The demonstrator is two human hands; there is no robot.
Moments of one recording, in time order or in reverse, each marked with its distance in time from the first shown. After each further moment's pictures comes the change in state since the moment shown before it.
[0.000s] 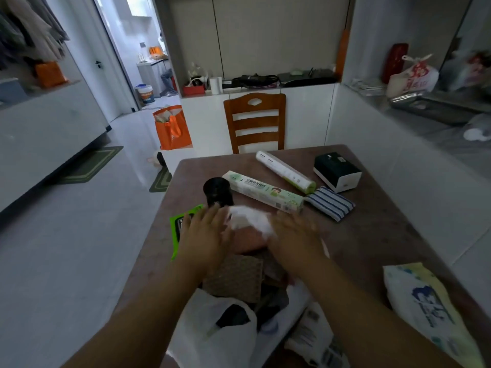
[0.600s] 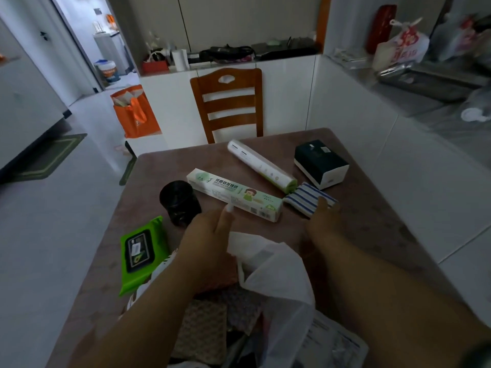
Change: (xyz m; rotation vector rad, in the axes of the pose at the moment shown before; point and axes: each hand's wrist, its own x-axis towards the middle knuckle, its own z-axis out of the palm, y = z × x) left_hand 0.099 0.064 0.028 -0.627 -0.029 -0.115; right_hand 0.127 0.164 0.073 0.353 -0.056 0.760
